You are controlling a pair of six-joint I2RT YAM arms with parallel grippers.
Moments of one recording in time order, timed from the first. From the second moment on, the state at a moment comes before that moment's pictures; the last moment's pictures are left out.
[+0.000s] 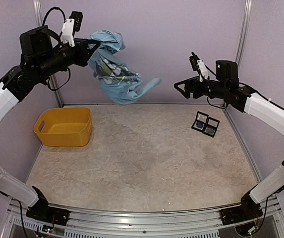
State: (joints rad) left arm -0.65 1.40 1.72 -0.31 -0.08 0.02; right arm 0.45 1.47 1.37 -0.14 -0.29 0.02
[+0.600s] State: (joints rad) left arm -0.70 1.86 1.61 -0.33 0.26 -0.12; right arm 0.46 1.51 1.44 -0.27 -0.21 0.07
